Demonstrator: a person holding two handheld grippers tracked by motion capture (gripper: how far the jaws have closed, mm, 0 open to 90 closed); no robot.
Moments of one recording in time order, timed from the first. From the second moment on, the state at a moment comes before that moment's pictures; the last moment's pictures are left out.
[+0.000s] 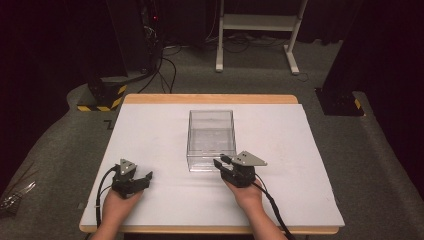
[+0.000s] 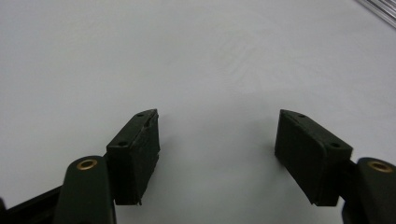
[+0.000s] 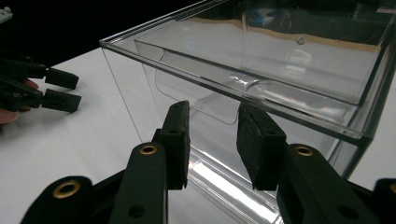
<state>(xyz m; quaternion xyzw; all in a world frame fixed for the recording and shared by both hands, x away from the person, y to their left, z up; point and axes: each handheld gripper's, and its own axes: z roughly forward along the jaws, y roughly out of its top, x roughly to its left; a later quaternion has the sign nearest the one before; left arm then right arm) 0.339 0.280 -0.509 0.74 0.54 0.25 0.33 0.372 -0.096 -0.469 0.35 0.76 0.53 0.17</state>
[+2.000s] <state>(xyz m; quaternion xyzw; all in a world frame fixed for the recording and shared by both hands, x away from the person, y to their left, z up) 0.339 0.280 -0.509 0.74 0.54 0.25 0.33 0.344 -0.116 -0.470 0.31 0.77 0.55 0.12</state>
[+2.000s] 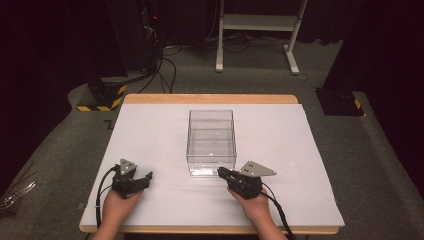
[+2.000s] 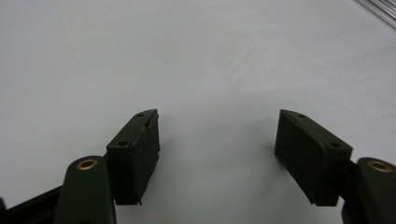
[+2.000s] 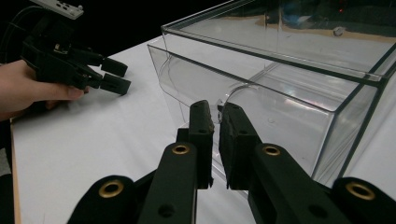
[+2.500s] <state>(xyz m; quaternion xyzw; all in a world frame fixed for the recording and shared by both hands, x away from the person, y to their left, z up) 0.339 0.280 -0.509 0.74 0.54 0.25 0.33 0.331 -0.120 -0.470 0.30 0.77 0.55 0.11</state>
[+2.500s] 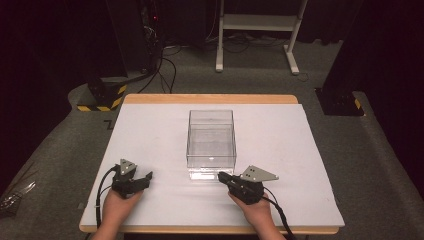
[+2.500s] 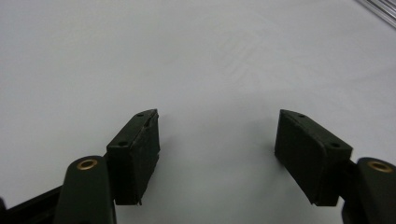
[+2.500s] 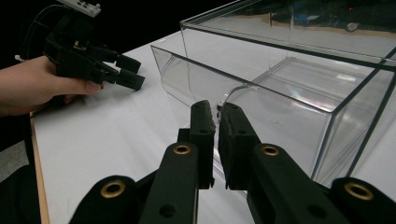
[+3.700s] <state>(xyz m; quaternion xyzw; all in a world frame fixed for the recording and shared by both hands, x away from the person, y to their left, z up) 0.333 0.274 -0.507 0.75 0.51 0.26 0.33 0.292 -0.122 -0.469 0.26 0.78 0.56 0.08</state>
